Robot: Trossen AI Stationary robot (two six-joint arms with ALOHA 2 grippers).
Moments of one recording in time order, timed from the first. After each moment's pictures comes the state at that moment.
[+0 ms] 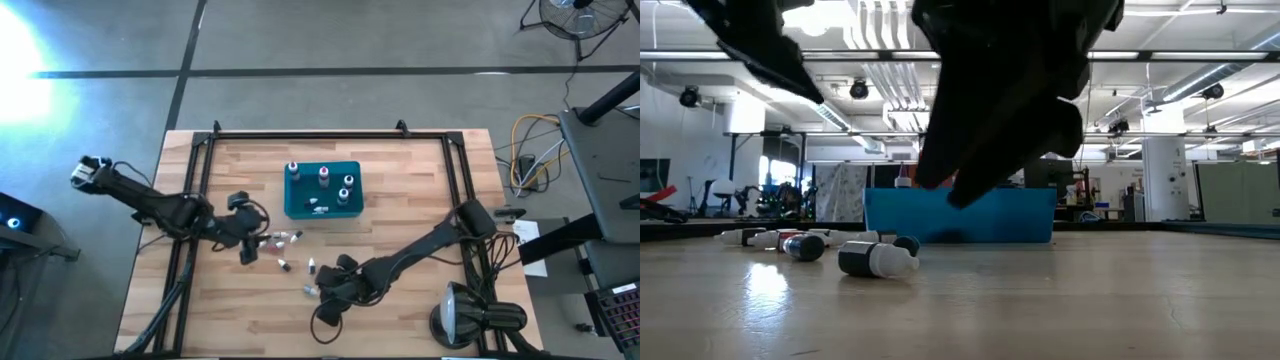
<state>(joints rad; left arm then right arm) -0.38 0.99 0.76 -0.56 -0.47 -0.44 0.47 2.10 1.53 -0.47 0.25 0.86</state>
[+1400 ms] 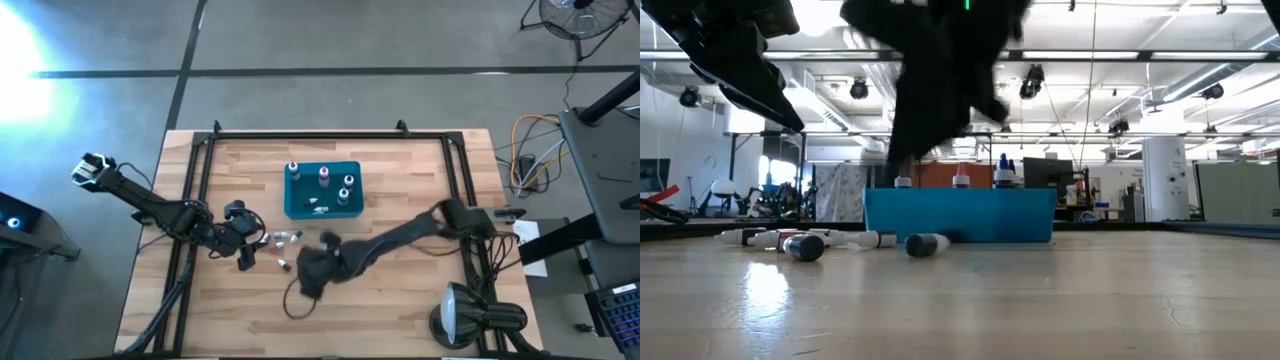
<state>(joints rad) -0.45 0.98 0.65 -0.51 -0.47 -0.61 0.32 2.20 1.76 -0.65 0.37 0.62</state>
